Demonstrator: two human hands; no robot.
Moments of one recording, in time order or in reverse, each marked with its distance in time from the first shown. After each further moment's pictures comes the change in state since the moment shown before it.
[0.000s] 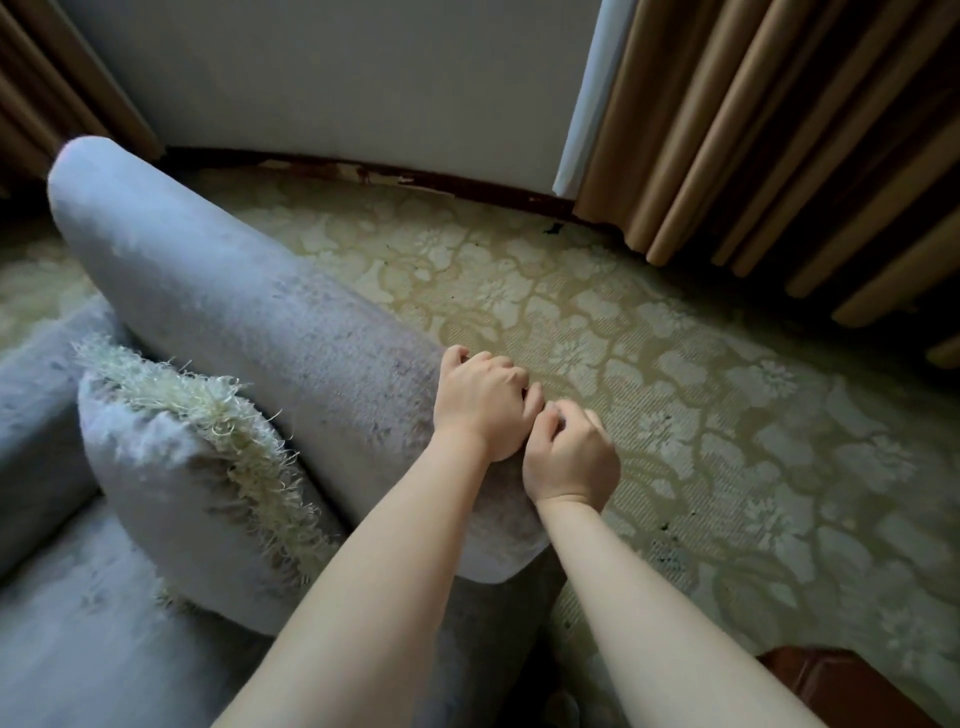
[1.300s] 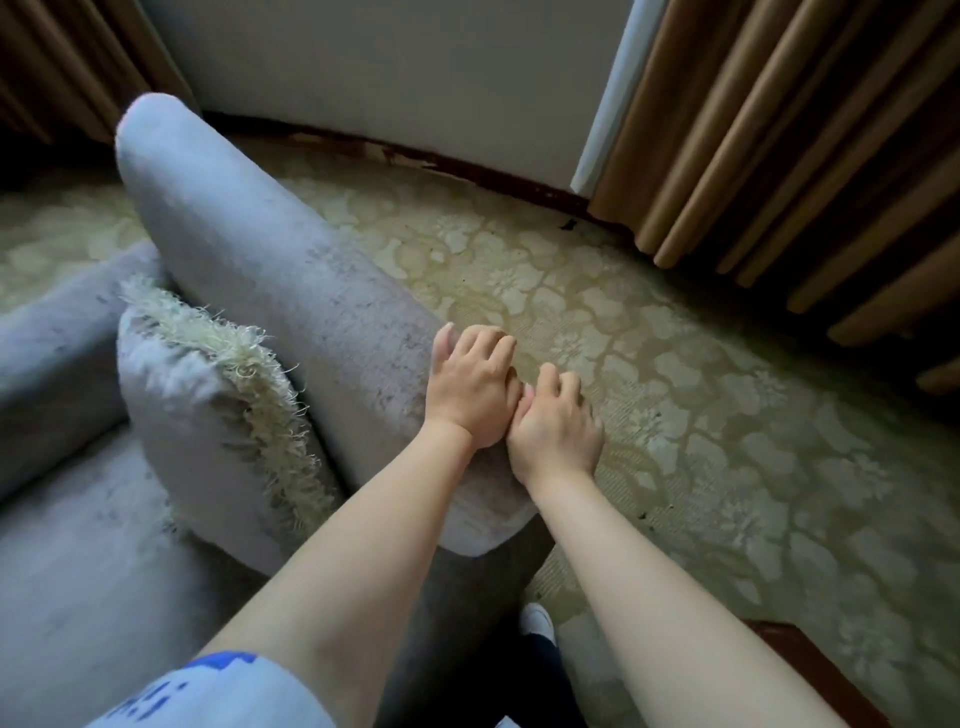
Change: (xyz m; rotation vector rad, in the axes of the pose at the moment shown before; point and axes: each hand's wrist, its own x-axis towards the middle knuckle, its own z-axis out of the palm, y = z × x) left_hand -0.064 0.020 -0.012 -0.086 0.135 -0.071; right_hand -0.028 0.015 -0.038 -0.421 -0.250 -0.321
